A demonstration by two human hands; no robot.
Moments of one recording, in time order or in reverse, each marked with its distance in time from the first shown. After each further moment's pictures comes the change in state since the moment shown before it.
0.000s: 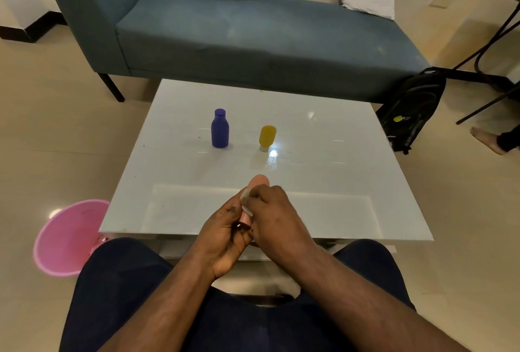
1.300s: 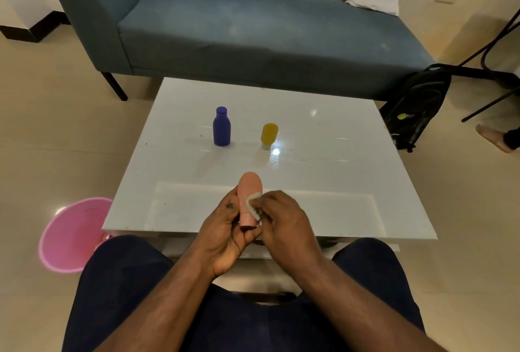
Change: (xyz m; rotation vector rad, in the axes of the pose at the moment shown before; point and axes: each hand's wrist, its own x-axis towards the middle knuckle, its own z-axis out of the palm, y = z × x) left_hand -0.003 0.002 0.002 -0.120 0.080 -0.068; right_hand -0.017 0.008 0.005 0.267 0.146 0.129
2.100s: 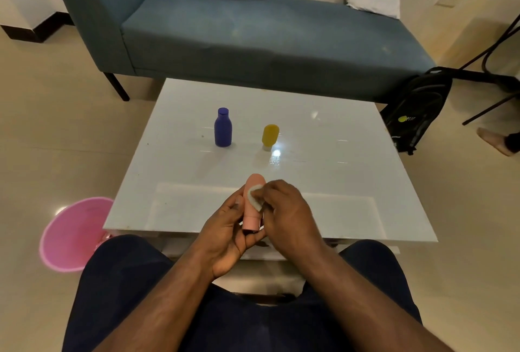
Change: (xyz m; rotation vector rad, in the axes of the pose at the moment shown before) left_hand -0.008 0.002 0.006 0.108 -0.046 0.012; right_hand 0.015 -0.005 -0.011 -0.010 0.008 -0.022
